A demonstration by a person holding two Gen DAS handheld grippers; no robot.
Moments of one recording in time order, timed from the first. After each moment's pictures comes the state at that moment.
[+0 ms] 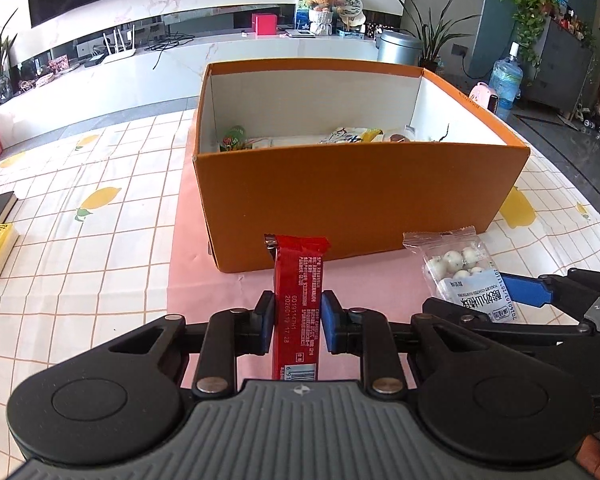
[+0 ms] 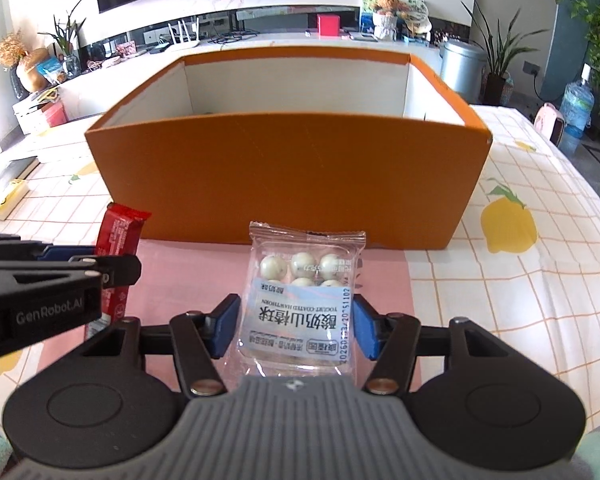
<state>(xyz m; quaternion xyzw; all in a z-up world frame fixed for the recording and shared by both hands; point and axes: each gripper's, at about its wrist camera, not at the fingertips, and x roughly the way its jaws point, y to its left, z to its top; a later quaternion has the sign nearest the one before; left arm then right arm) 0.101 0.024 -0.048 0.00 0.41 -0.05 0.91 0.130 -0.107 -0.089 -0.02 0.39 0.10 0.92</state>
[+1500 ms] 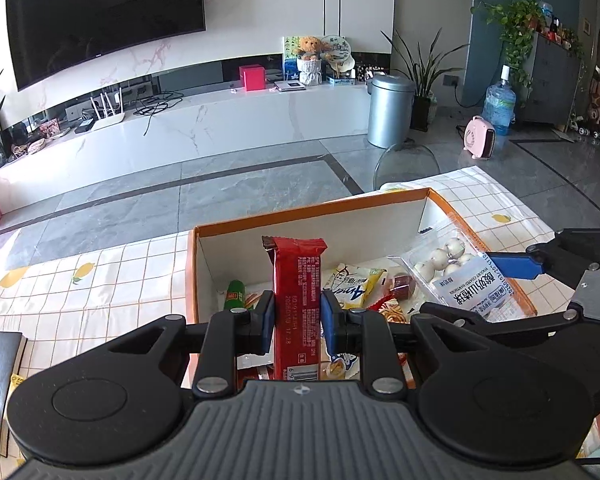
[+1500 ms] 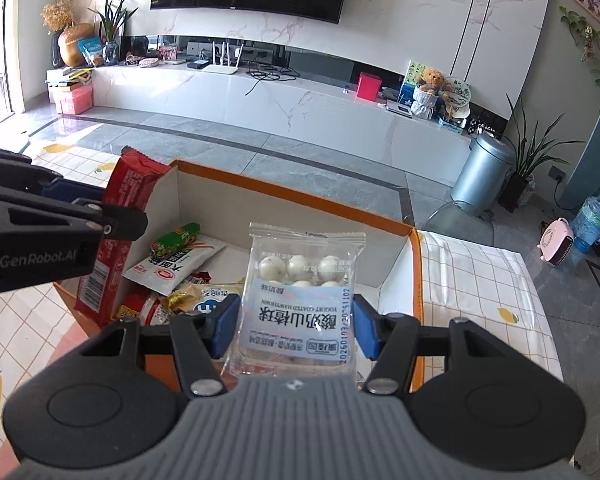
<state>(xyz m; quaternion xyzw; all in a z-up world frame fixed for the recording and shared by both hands) 0.210 0.012 0.027 0.04 0.36 -0.06 0.93 0.258 -0.108 0.009 -0.14 0.34 0.15 0.92</state>
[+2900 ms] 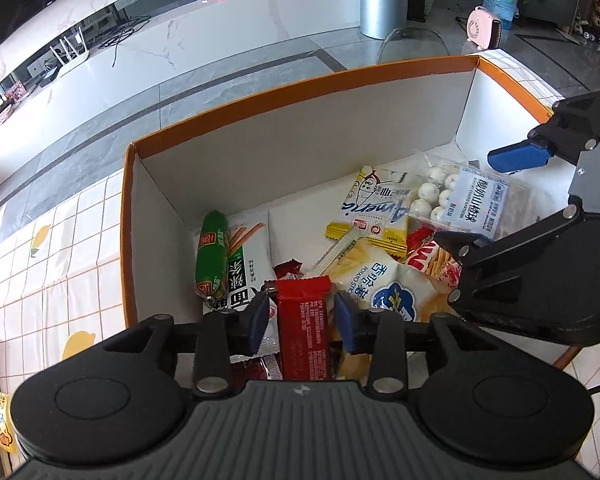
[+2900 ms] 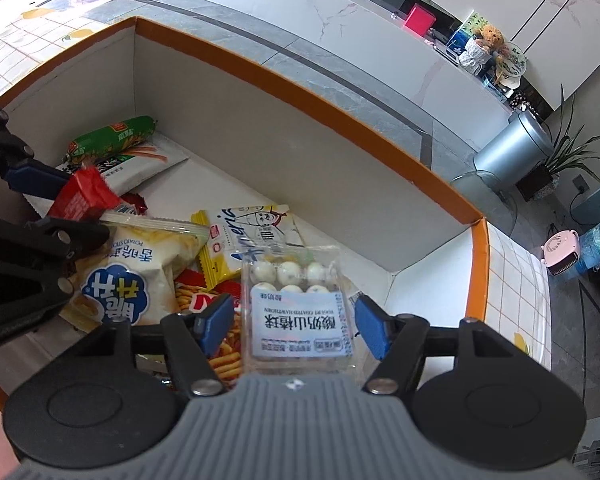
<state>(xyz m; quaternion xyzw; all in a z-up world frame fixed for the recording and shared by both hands) 0.277 0.007 -0.047 0.11 0.49 -0.07 0.86 0.359 -0.074 -0.066 -0.27 0.44 0.16 0.84</state>
